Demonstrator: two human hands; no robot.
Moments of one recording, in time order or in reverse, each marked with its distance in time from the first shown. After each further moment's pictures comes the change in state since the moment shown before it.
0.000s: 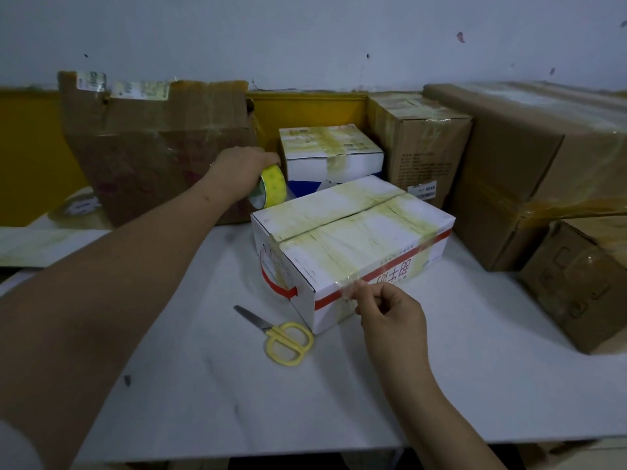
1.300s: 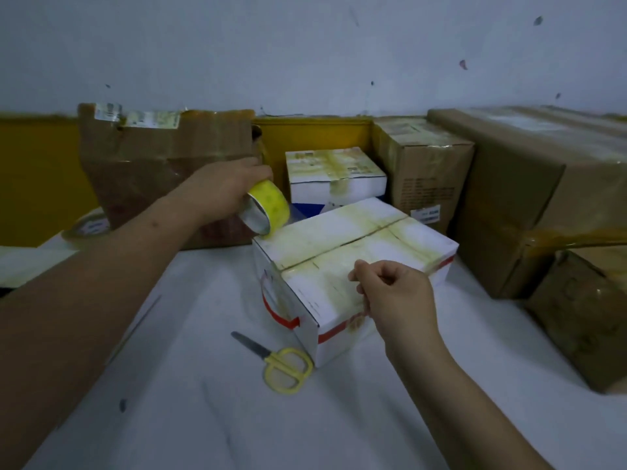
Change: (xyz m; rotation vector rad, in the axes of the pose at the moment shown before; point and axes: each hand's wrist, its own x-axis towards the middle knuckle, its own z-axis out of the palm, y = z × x) left_hand -0.037 -0.011 -0.047 -0.157 0.066 0.142; right_hand 0.045 -0.055 -0.006 0.020 -0.050 0.069
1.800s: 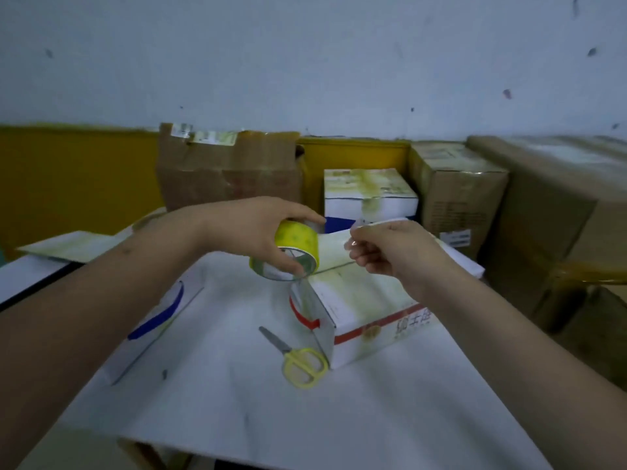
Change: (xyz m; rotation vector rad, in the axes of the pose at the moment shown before) left_hand -0.061 0.090 -0.082 -0.406 -0.386 -0.218; right_hand 0.039 -0.071 0.001 0.036 -0.491 0.059
